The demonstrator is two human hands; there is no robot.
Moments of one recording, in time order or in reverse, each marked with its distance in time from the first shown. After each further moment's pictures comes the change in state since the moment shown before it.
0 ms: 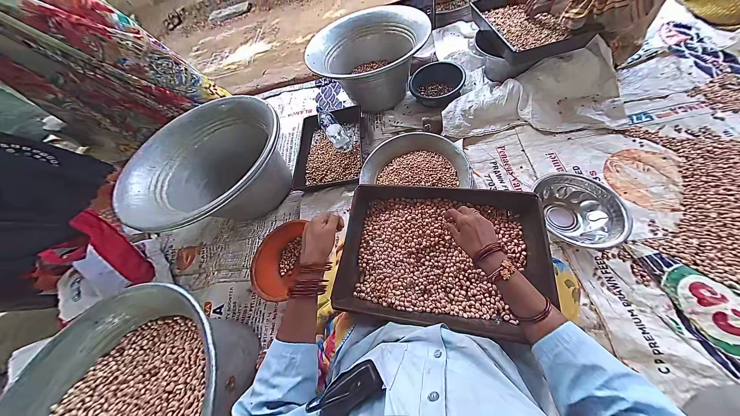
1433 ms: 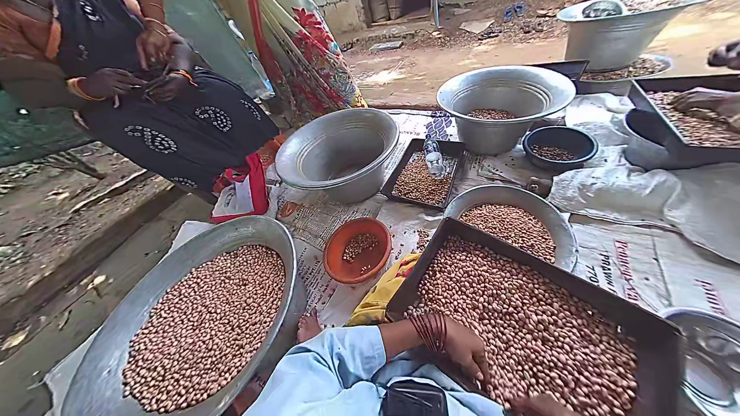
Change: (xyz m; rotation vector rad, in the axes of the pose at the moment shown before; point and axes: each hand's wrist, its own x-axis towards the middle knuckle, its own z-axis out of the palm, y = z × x) left_hand -0.060 0.024 0.115 0.043 -1.320 0.565; right_hand -0.123 0.041 0.031 0.156 -0.459 -0.210
